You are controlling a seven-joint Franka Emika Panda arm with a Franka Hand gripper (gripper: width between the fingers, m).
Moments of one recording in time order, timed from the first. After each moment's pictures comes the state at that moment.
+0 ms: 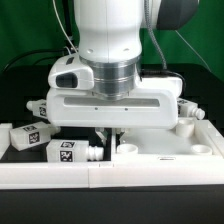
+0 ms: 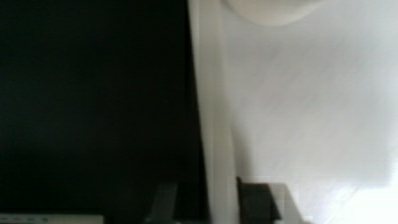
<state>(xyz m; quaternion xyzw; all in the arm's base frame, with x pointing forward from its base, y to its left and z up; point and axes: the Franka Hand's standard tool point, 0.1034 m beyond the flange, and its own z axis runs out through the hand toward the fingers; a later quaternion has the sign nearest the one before) 0.588 -0.023 0.013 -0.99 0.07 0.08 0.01</state>
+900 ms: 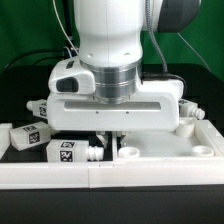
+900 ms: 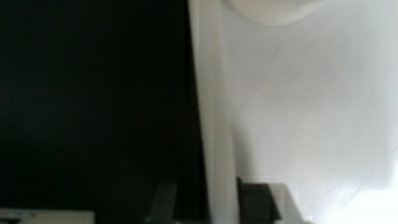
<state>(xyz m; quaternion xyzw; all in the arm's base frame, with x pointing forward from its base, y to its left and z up) 0.591 -0.022 0.011 -0.99 0.06 0.10 0.01</state>
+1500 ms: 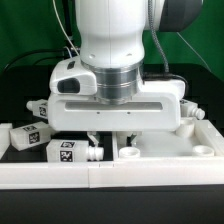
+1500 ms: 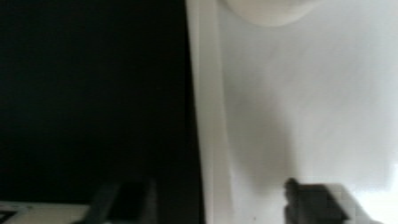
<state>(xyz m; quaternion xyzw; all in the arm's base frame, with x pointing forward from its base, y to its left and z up) 0.591 -0.021 0.011 -0.99 0.05 0.10 0.01</state>
